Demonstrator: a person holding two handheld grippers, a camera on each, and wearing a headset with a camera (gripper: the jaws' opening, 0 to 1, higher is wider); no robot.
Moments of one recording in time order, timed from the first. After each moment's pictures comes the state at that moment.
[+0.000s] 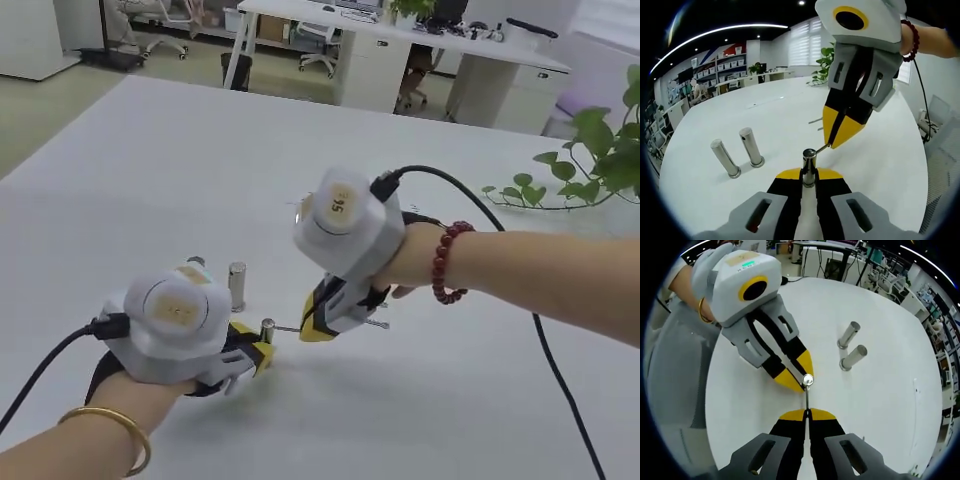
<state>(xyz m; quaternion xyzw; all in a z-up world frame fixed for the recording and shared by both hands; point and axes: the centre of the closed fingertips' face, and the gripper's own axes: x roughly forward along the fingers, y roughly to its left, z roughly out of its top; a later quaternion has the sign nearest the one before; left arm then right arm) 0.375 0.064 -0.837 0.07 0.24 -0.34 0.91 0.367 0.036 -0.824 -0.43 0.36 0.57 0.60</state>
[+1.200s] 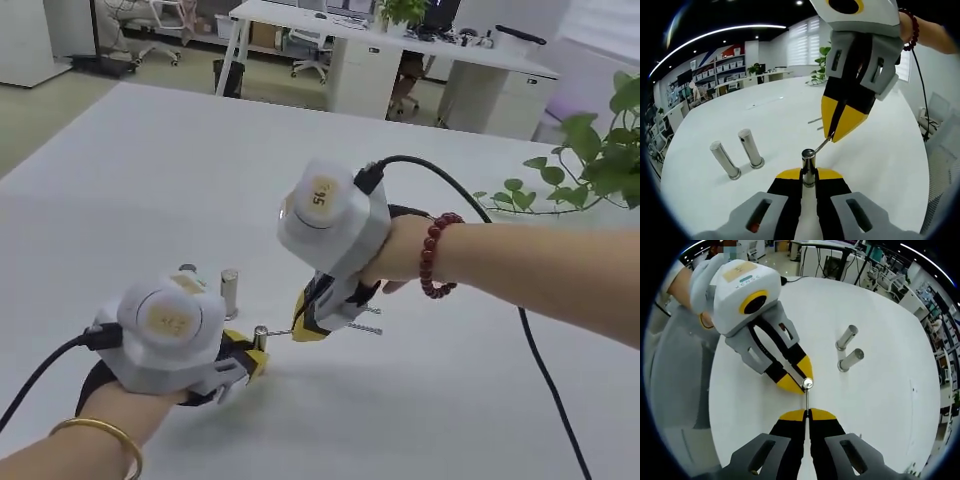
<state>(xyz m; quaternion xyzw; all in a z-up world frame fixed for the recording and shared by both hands) 0.376 0.062 -0.838 0.09 0.24 -0.34 0.90 0.367 0.036 -0.811 -0.43 0.37 0.56 0.60</state>
